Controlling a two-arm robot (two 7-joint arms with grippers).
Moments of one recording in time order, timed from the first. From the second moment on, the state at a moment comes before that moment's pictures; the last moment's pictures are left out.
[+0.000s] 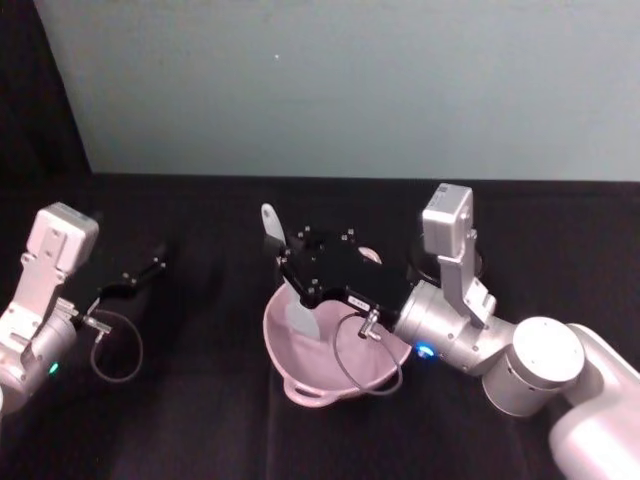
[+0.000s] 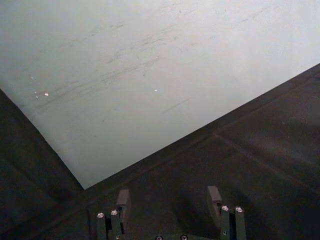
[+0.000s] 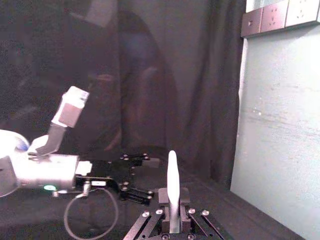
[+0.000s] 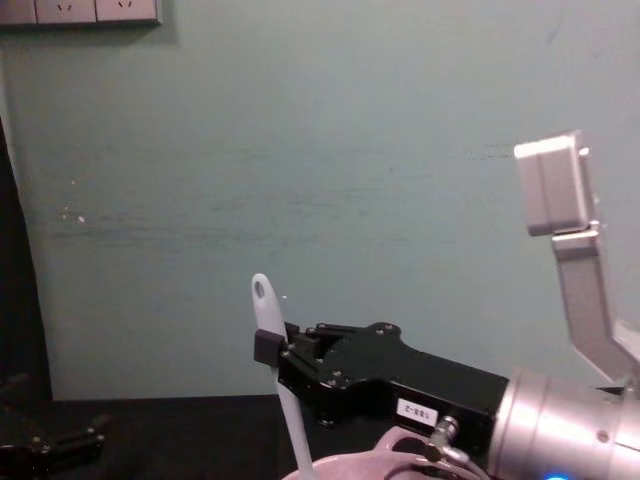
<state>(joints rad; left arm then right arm) -0.20 0.60 0.45 -1.41 -0.25 -0.12 0.03 0.41 0.24 -0.54 -1.21 0.39 -0.31 0.67</state>
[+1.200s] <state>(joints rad) -0.20 0.60 0.45 -1.41 -0.25 -0.12 0.03 0.32 0.38 -0.46 -1.43 0.35 -0.16 0.58</state>
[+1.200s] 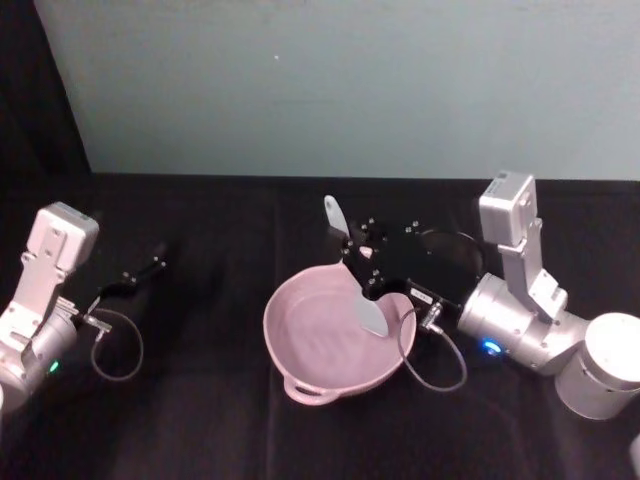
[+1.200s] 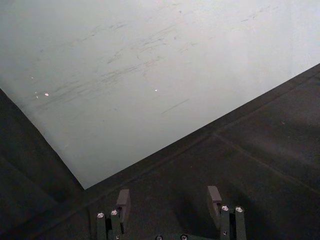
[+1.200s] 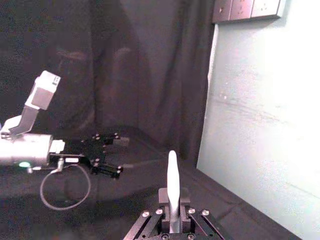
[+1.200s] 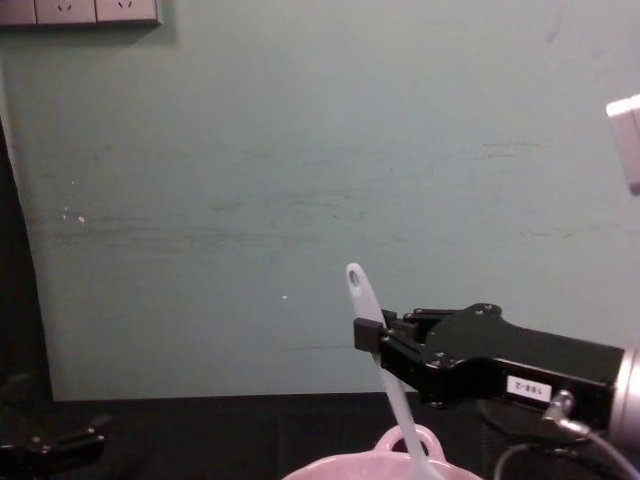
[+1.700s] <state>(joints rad) -0.20 0.60 0.45 -1.41 -0.25 -0.12 0.03 0.26 0.49 -0.45 -1.59 0.38 -0.04 0.57</state>
